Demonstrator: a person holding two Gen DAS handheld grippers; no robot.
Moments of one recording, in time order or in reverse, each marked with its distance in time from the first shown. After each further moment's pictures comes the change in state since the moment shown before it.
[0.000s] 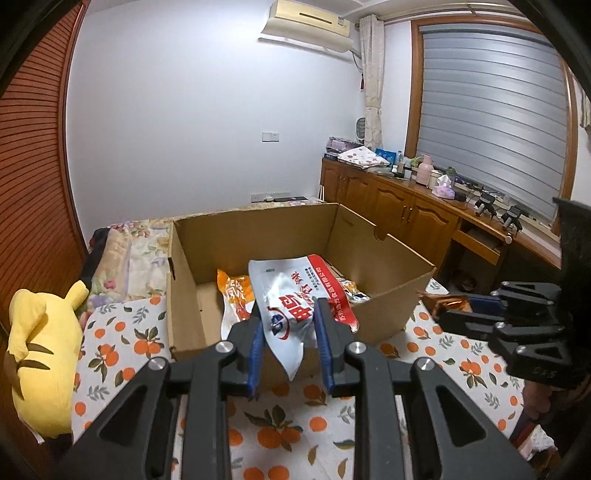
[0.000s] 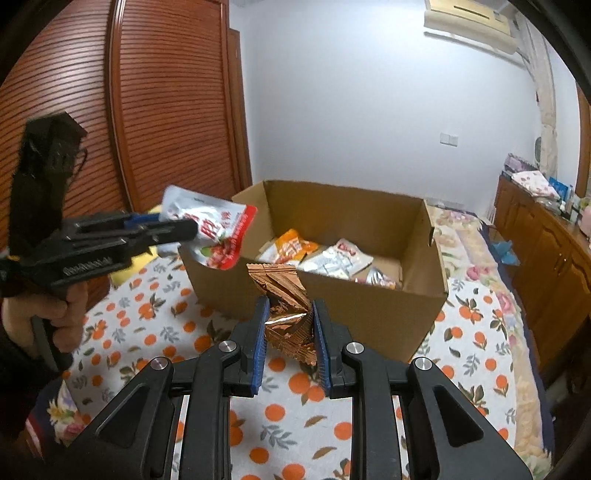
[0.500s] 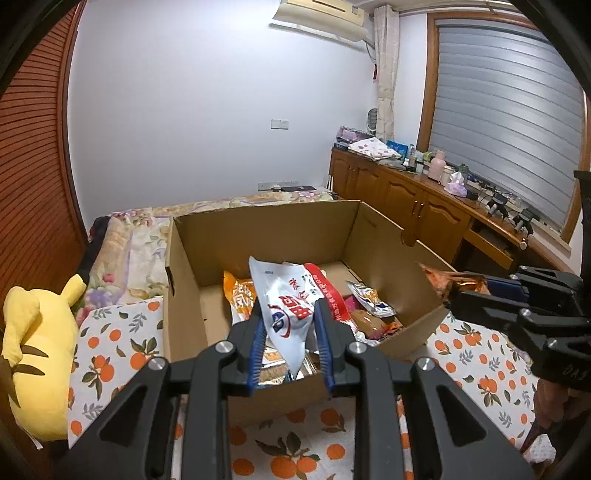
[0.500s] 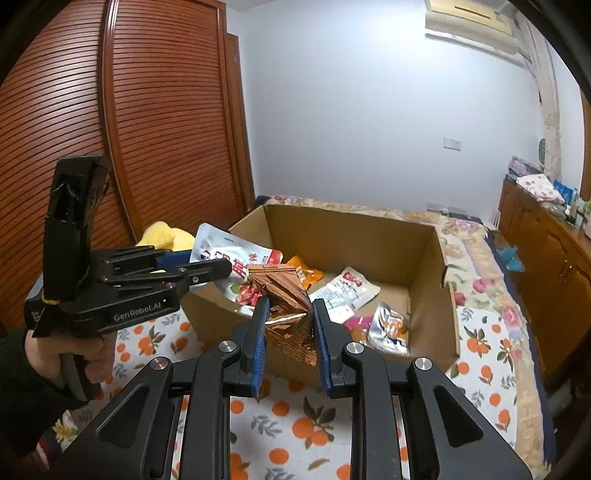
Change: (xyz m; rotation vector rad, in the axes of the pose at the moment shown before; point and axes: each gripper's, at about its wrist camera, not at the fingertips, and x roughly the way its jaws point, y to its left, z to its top) left arm 0.045 0.018 0.020 -0.030 0.054 0.023; right arm 0.033 0.000 0.043 0.004 0.002 0.005
